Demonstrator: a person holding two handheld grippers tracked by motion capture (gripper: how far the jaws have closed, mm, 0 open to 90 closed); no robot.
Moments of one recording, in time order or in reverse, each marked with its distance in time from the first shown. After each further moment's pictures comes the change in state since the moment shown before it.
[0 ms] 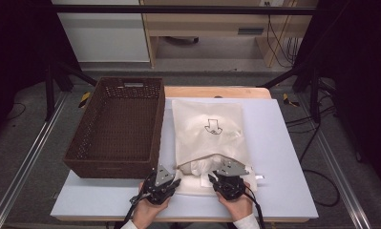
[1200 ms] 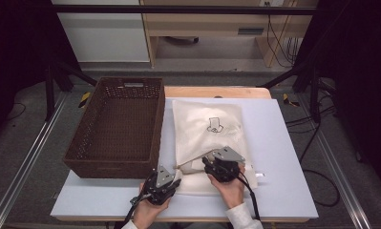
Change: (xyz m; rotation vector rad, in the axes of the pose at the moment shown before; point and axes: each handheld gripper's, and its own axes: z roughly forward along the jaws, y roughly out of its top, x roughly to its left) left arm -0.002 0.000 0.000 0.000 0.016 0.017; right arm -0.003 0.046 0.010 -0.177 -0.095 0.000
